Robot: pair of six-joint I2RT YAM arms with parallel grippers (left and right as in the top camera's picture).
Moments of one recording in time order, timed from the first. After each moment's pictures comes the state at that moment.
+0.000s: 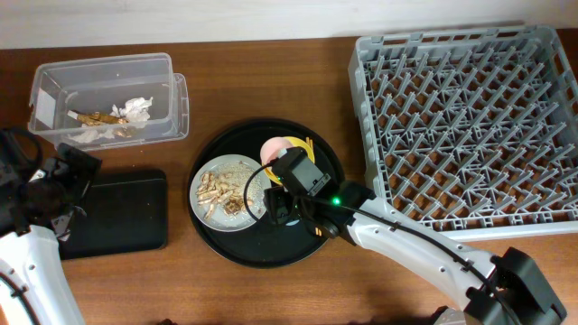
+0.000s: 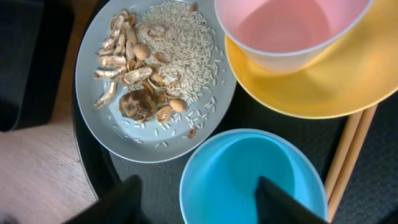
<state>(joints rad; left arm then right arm) 0.51 1.27 1.38 -1.17 0.11 -0.65 0.79 1.59 1.08 -0.46 -0.06 0.53</state>
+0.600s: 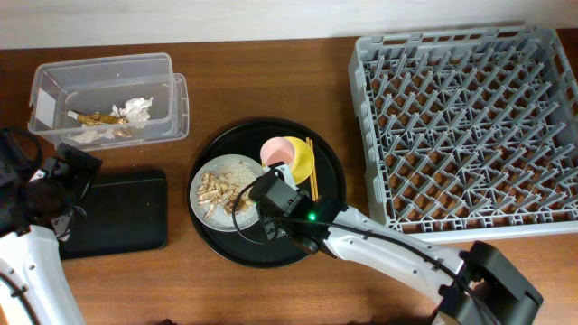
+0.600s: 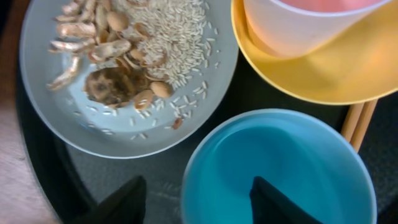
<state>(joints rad) 0.51 1.27 1.38 -1.17 0.11 -0.65 0.91 1.68 1.08 -0.47 0.14 0.53</state>
